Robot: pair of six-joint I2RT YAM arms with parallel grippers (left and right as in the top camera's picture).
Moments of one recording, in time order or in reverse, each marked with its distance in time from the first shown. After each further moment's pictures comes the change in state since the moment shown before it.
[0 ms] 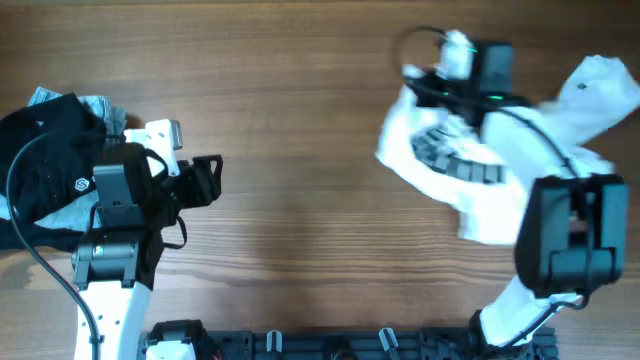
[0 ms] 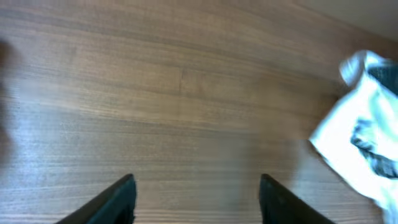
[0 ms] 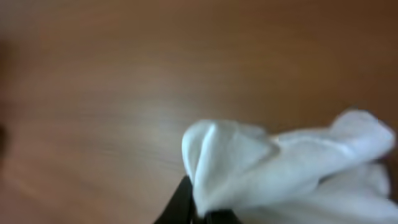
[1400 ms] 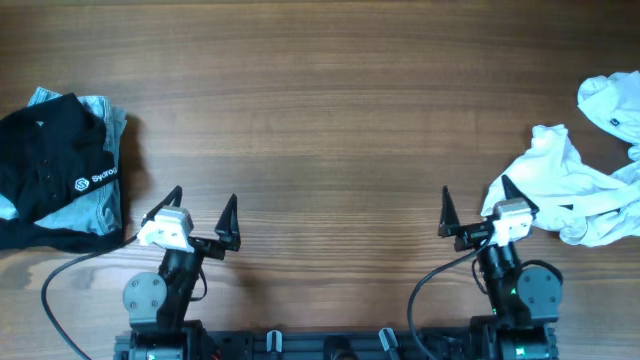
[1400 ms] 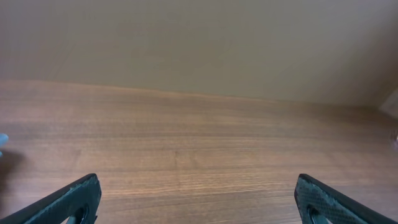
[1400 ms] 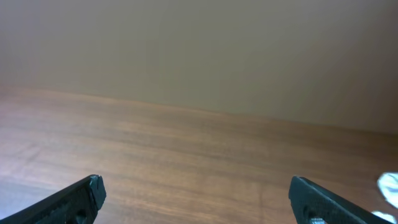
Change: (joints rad) left arm 0.000 -0.913 -0.779 0.557 -0.008 0.045; right arm -0.054 -1.809 -1.159 0.056 0.351 -0.287
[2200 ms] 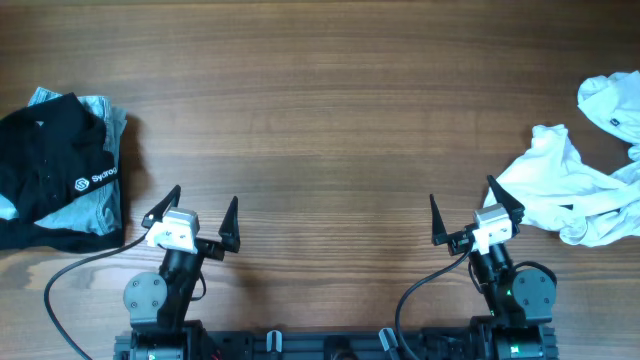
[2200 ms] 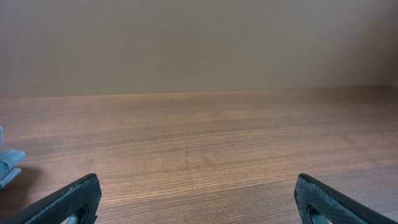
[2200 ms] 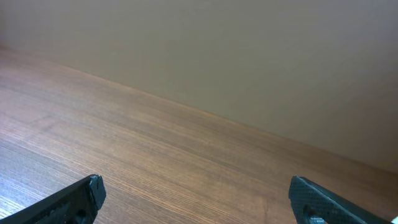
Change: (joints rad) left arm 0.000 -0.011 -0.009 -0.006 0.000 0.132; right arm 0.000 -0.049 -0.075 0.043 -0.119 -0.161
